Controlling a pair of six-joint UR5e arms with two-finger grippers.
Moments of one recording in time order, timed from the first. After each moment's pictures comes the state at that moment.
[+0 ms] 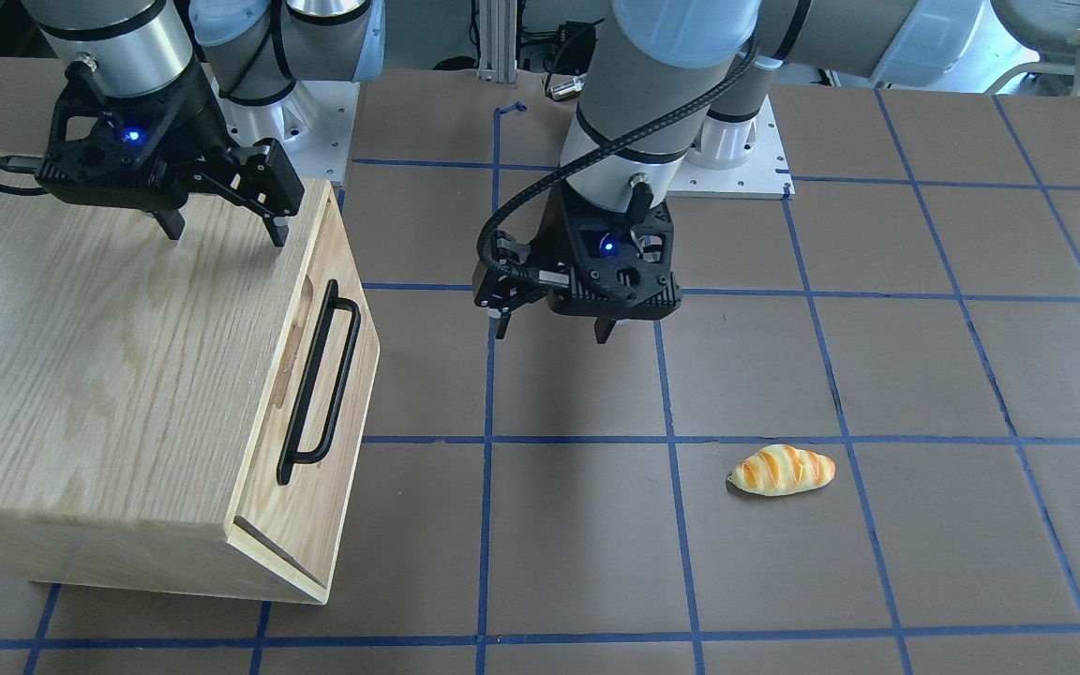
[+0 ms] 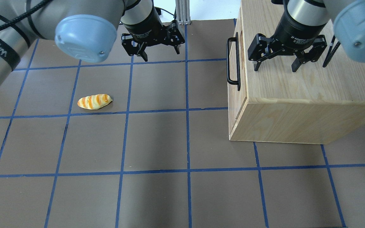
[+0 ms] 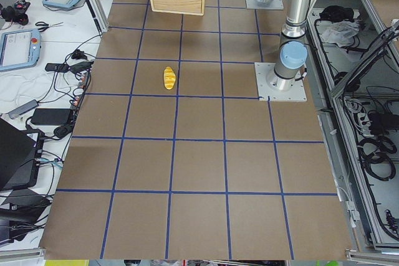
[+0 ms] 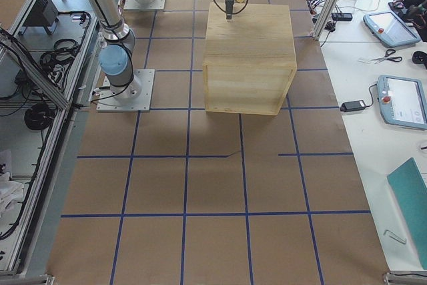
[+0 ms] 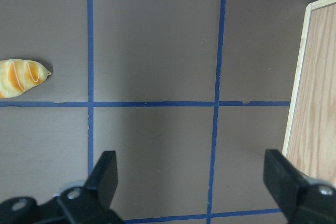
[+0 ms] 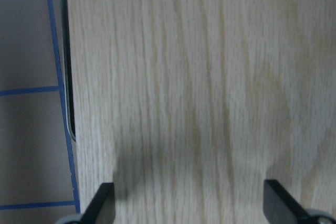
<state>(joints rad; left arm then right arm) -1.84 -1.82 -1.41 -1.30 1.44 -0.37 1.59 -1.58 1.57 -1.60 -1.55 0.10</state>
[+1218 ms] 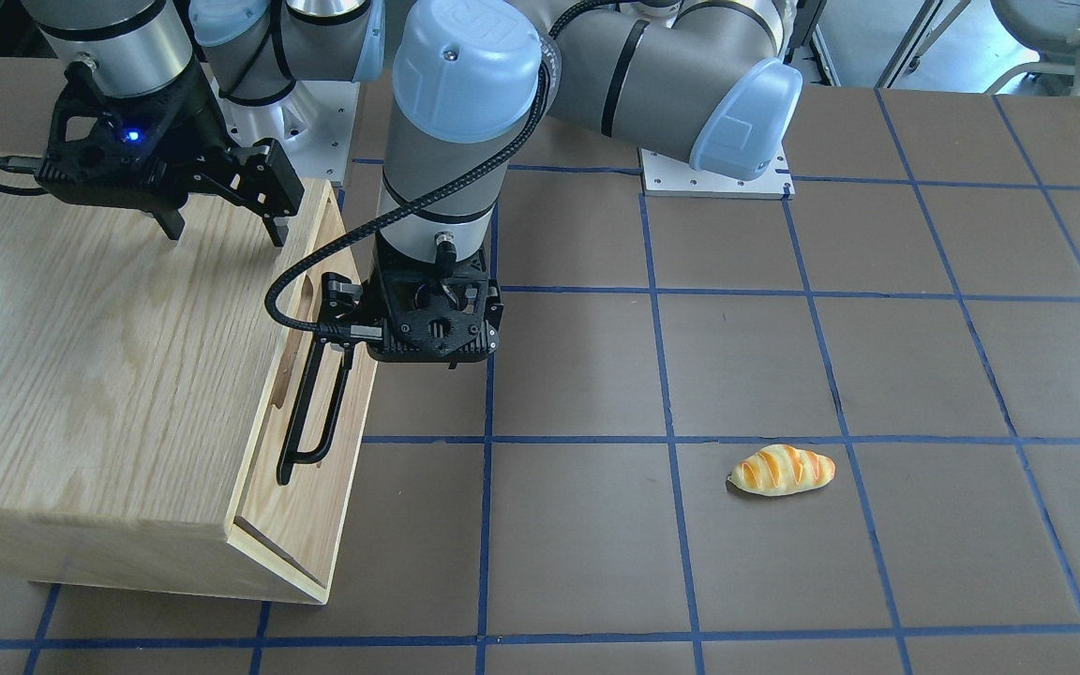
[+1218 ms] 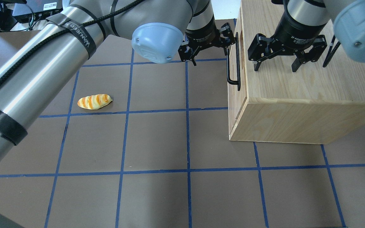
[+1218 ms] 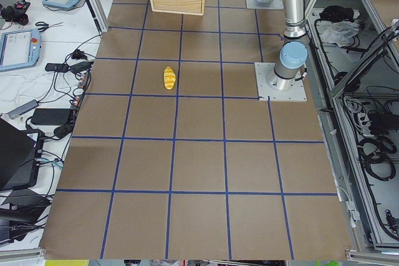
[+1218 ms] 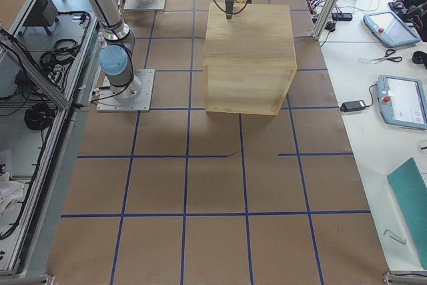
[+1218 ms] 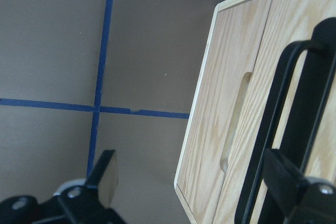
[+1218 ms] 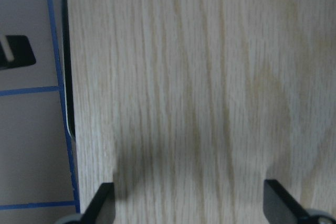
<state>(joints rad) -1.99 -2.01 -1.25 -1.25 1.40 -0.60 1.59 -1.58 1.57 -1.60 -1.55 0.10</state>
